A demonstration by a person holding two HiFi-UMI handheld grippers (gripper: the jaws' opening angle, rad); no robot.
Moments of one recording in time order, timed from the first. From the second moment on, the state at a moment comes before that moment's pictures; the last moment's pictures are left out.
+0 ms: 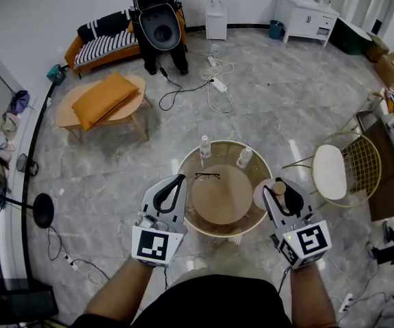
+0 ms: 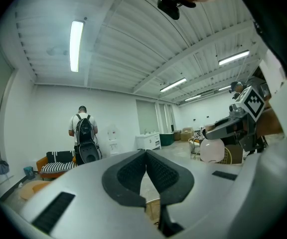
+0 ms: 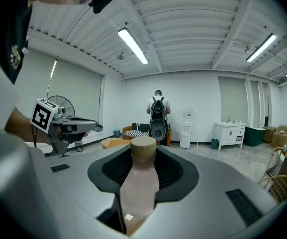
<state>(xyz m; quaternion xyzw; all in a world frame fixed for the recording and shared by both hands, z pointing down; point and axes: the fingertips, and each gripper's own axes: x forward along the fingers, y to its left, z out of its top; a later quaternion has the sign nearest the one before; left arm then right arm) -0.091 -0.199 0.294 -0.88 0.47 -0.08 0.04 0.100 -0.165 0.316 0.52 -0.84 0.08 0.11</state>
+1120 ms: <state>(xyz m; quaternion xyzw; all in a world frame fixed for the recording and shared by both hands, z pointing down) -0.052 -0.248 0.352 -0.87 0.48 -0.10 0.01 0.130 -0.219 0.414 0.48 -0.85 0.14 0.18</state>
